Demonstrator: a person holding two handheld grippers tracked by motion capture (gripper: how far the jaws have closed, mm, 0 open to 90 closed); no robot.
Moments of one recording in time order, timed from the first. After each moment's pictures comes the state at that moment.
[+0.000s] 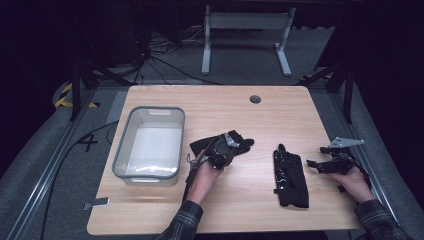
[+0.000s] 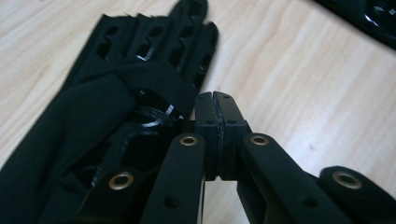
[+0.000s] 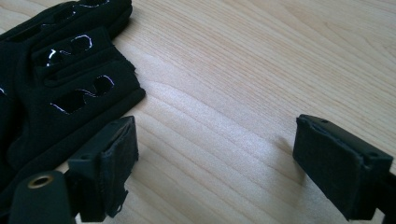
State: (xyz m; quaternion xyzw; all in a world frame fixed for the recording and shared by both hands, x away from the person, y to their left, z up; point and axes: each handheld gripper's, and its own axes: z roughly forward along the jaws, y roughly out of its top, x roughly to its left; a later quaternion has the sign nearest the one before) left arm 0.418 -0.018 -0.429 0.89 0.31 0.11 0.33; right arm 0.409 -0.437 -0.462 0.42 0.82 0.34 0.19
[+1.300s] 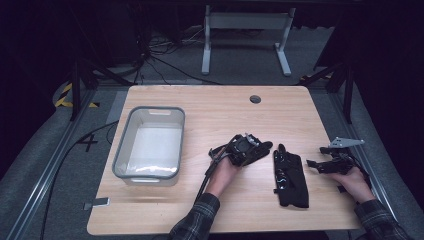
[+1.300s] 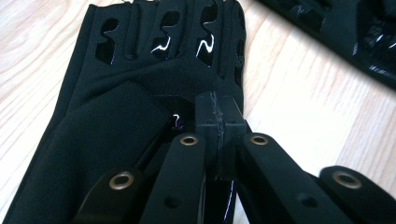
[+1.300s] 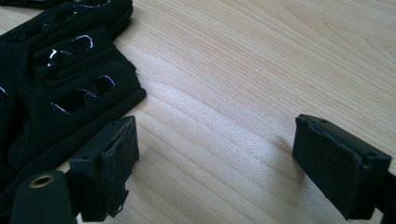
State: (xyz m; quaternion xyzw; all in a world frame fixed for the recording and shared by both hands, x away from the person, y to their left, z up) left arm 0.437 -0.080 -0.450 0.91 0.26 0.06 0.32; right arm 0.409 -0.438 -0.462 0.42 0.82 0.34 0.19
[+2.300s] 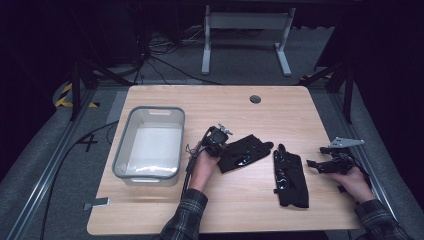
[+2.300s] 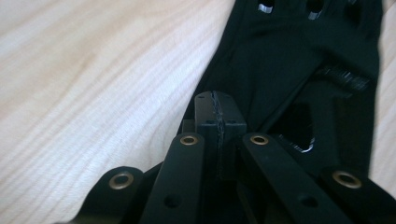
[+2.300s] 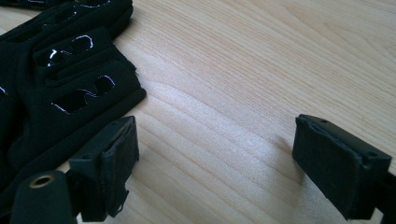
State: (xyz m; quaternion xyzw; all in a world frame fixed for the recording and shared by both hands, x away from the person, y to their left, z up) left arm 0.460 -0.013 -0.449 0.88 0.35 0.11 0.31; right arm 0.409 -0.438 -0.462 0.42 0.82 0.34 0.19
